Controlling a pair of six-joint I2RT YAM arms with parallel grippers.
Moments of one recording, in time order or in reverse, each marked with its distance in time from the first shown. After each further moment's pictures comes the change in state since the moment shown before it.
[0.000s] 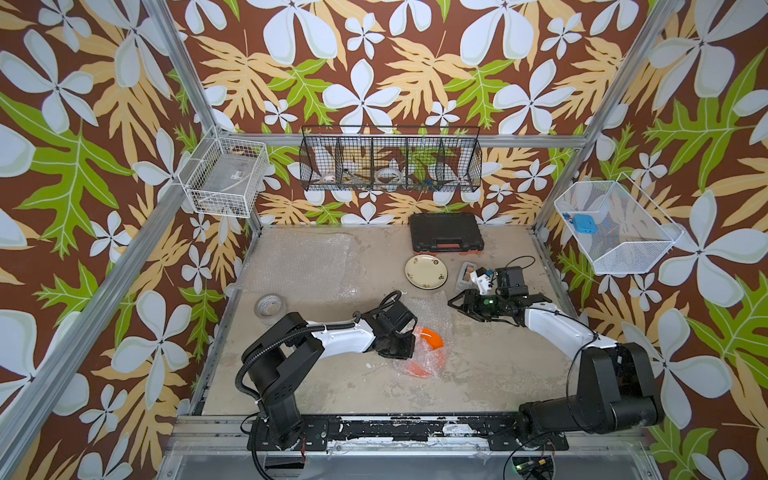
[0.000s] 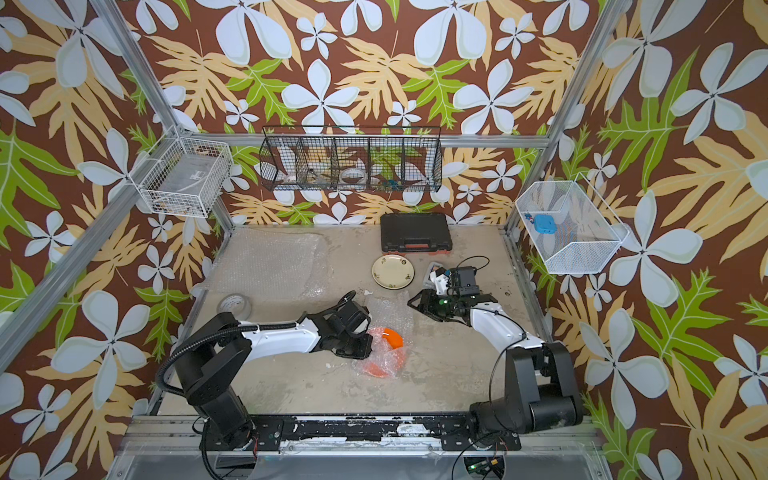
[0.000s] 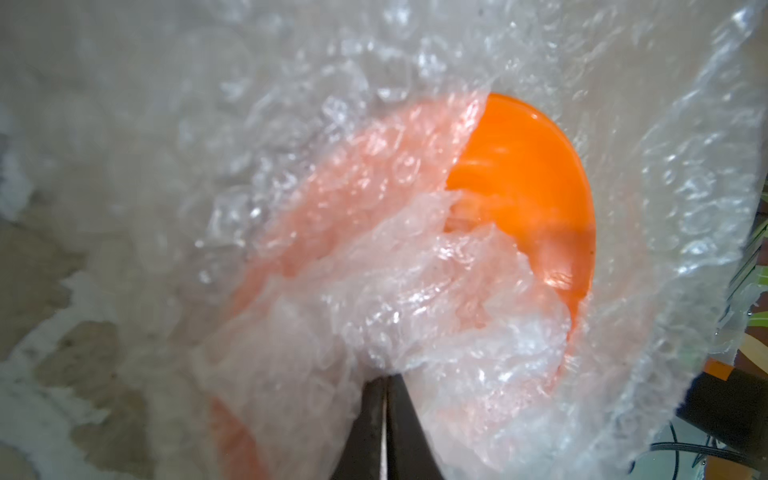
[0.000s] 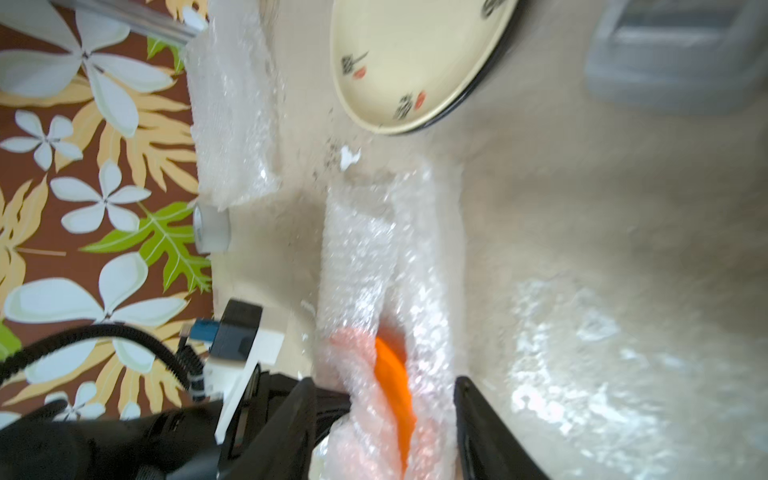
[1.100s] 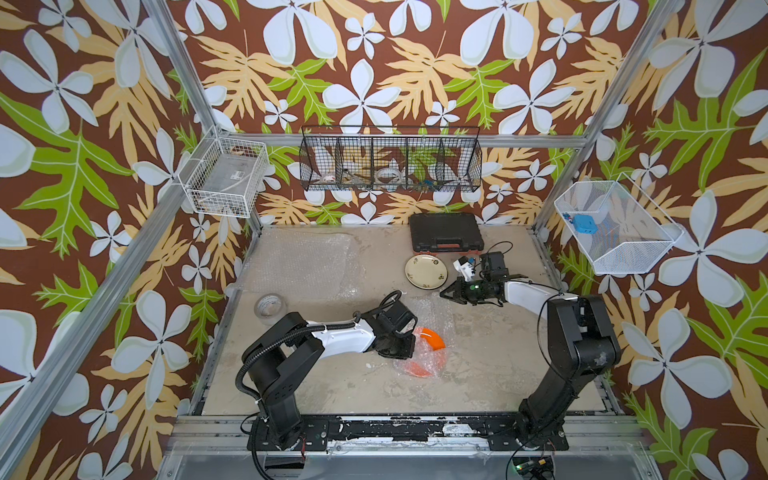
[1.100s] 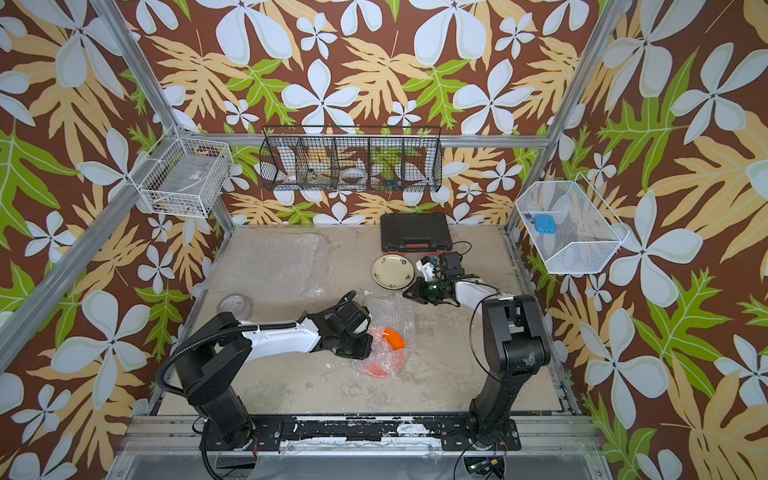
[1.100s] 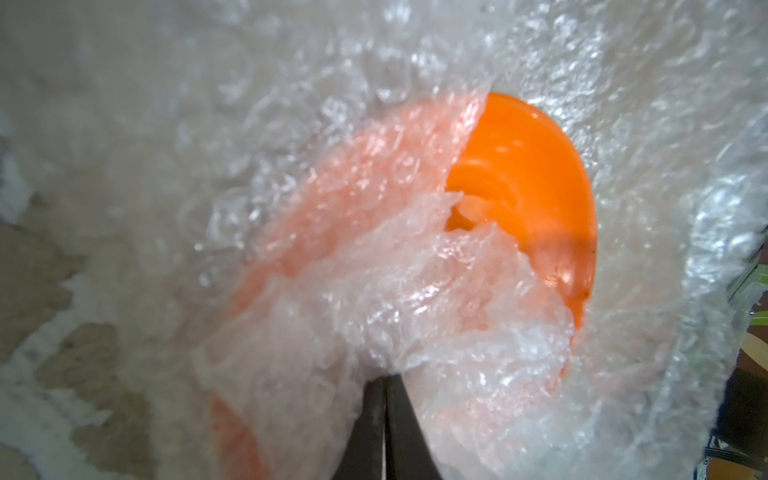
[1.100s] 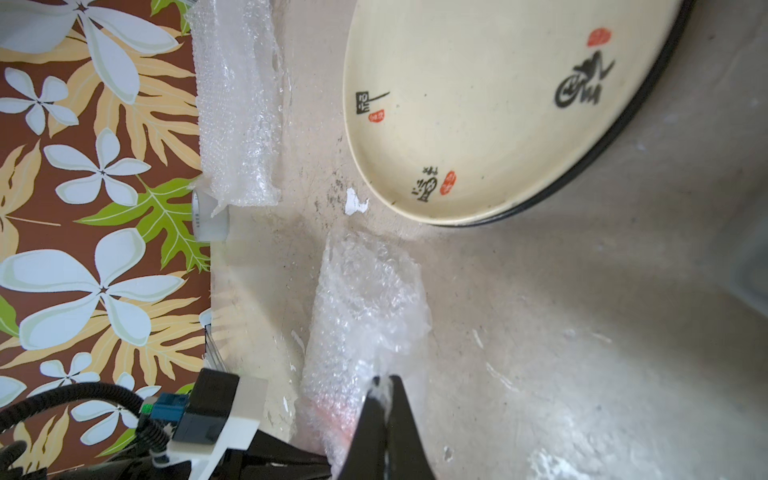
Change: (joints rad) left arm 0.000 0.000 0.001 0.000 0.000 0.003; right arm 0.046 0.271 0.188 0.048 -0.093 -0.106
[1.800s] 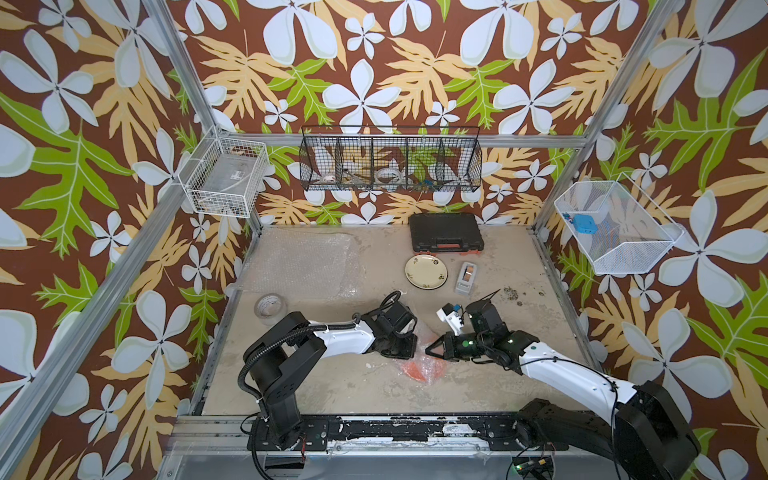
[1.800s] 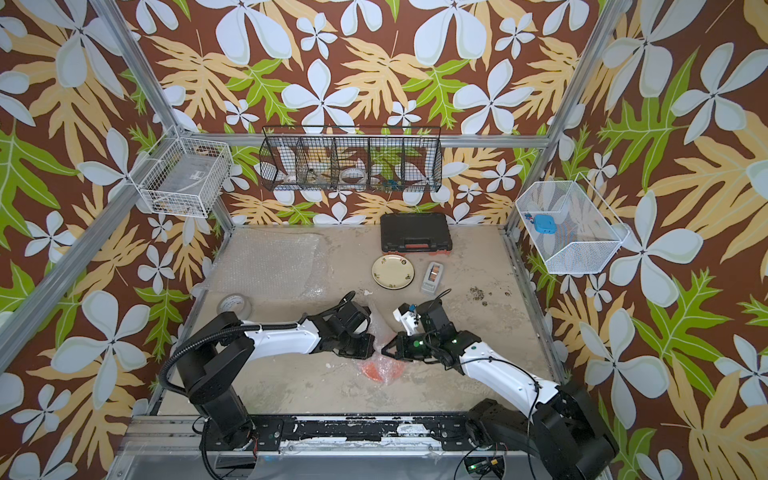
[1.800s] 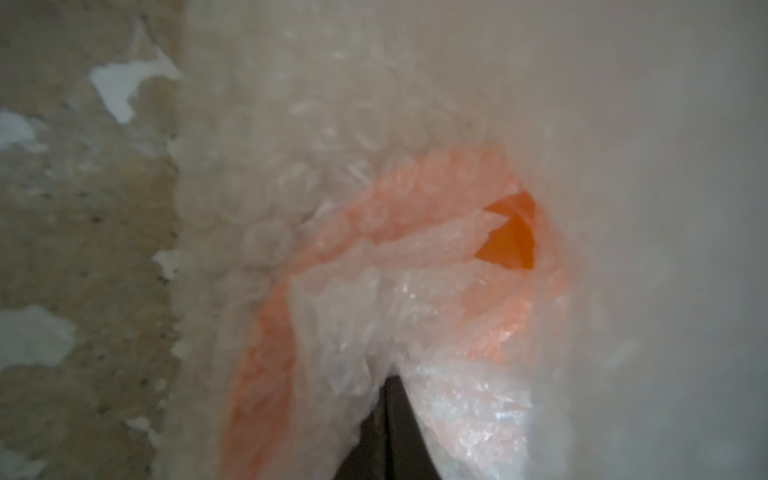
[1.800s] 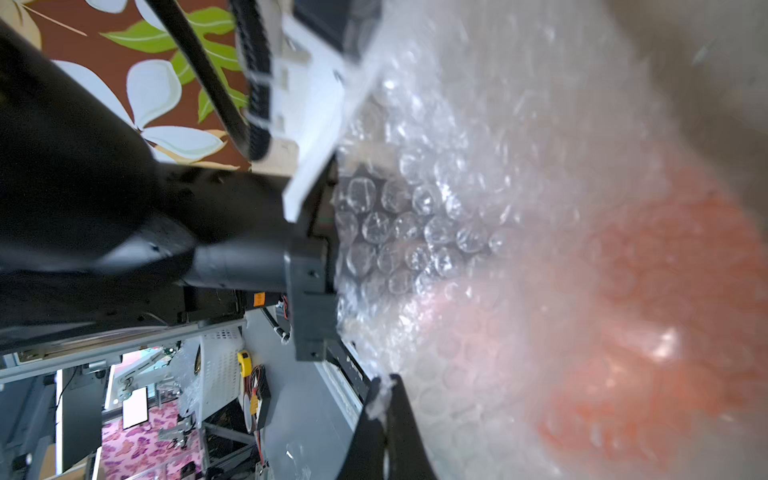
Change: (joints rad) left arm 0.003 0.010 -0.024 0.082 0.037 -0.014; right arm 0.442 -0.603 -0.529 0.089 0.079 0.358
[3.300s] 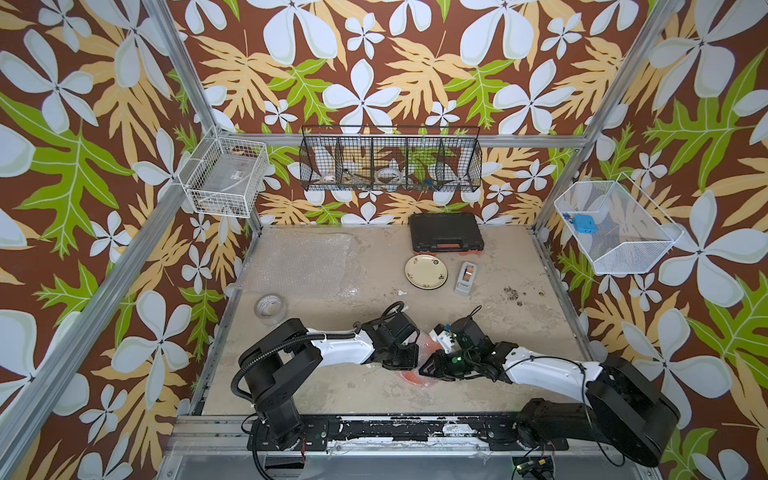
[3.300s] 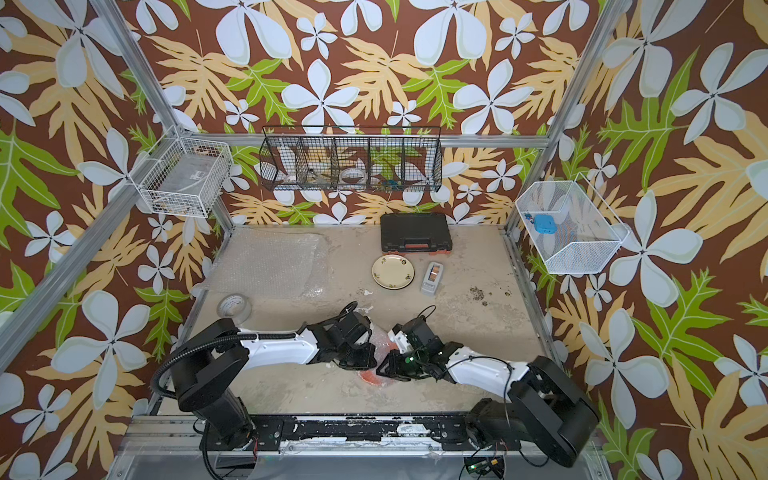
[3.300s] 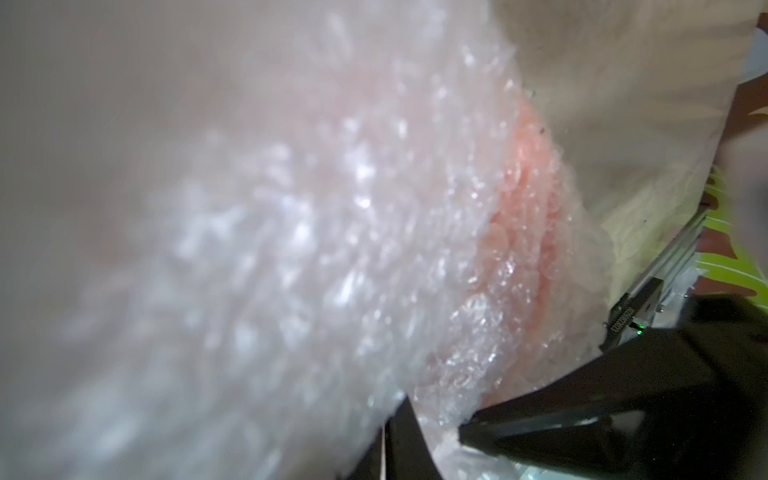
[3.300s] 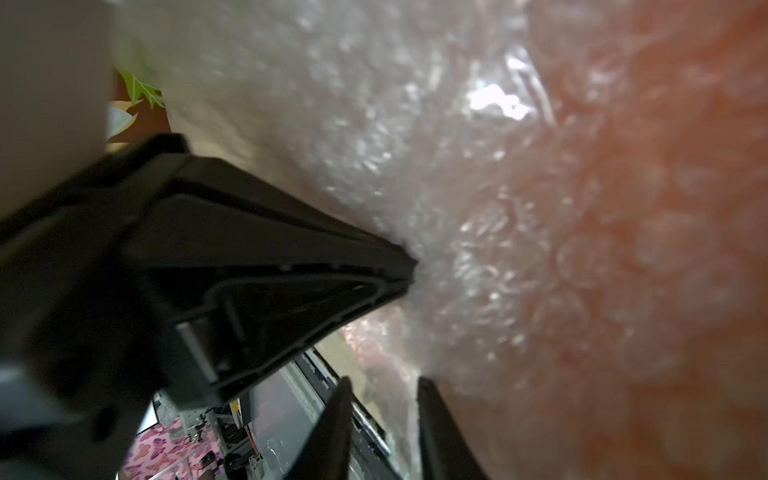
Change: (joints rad) left arm -0.082 -0.046 -0.071 0.045 0.016 -0.147; right arm 0.110 0.089 -0.056 0.068 0.108 0.088
